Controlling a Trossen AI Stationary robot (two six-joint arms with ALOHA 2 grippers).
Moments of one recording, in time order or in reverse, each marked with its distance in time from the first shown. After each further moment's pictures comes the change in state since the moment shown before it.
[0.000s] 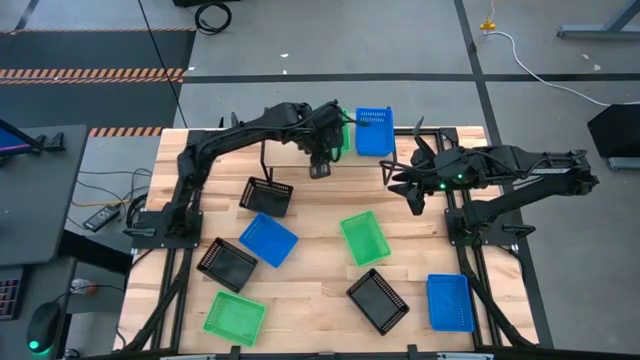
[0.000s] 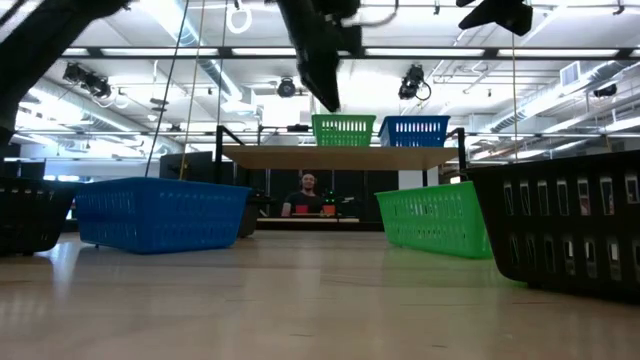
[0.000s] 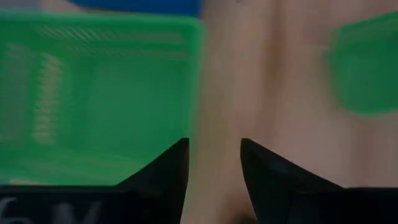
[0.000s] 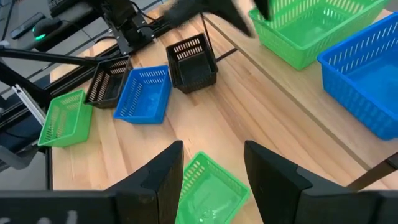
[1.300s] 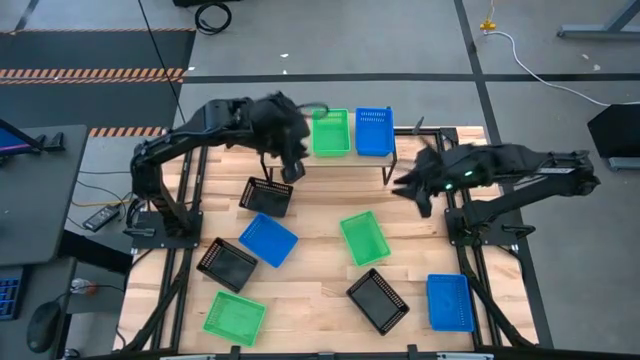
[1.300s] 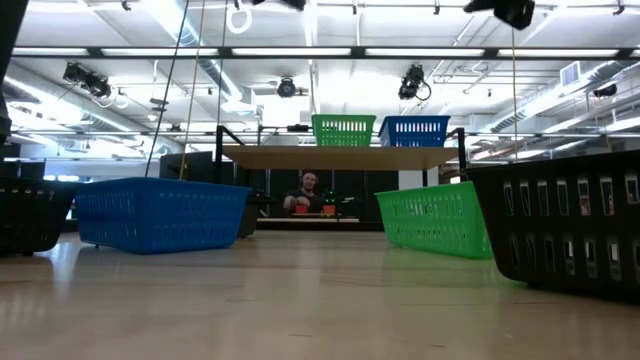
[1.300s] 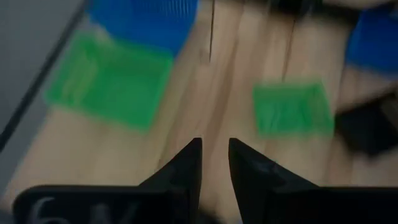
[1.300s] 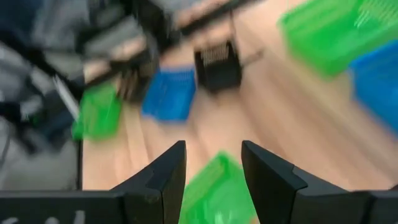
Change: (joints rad) left arm -0.126 -0.328 -0.029 -0.096 -0.039 -0.305; right arm 0.007 -0.007 0.000 0.001 -0.118 -0.028
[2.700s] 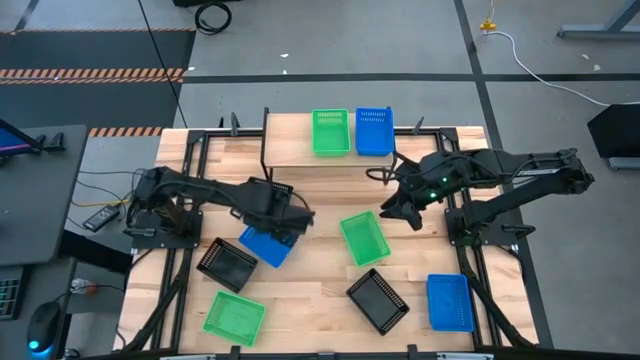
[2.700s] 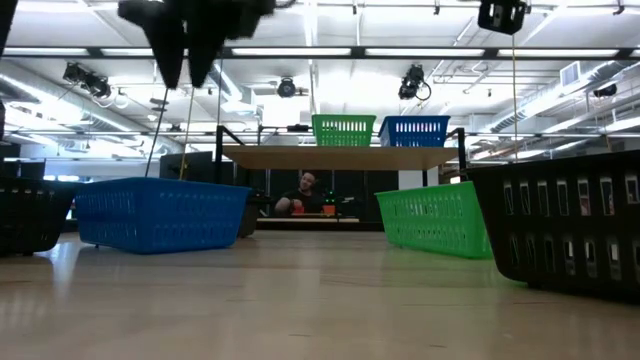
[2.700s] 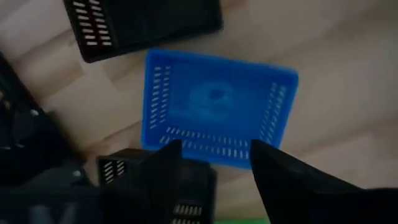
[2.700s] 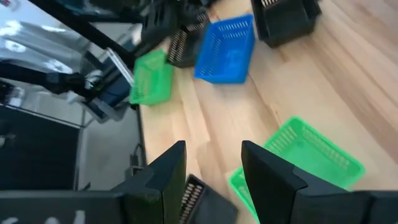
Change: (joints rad) left arm -0.326 0.041 -0.488 -0.187 -0.005 -1.194; right arm -0.010 0.100 0.000 0.089 -0.251 0.146
